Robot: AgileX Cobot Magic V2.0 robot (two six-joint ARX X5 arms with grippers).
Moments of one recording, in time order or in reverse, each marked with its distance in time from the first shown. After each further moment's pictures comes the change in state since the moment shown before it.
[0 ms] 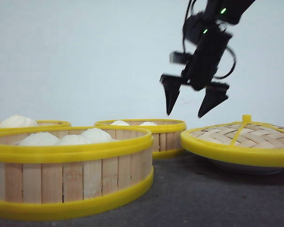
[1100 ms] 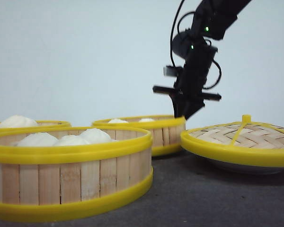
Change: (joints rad) left arm 0.000 0.000 0.000 0.001 0.000 0.000; right arm 0.012 0.083 0.135 -0.063 0.004 0.123
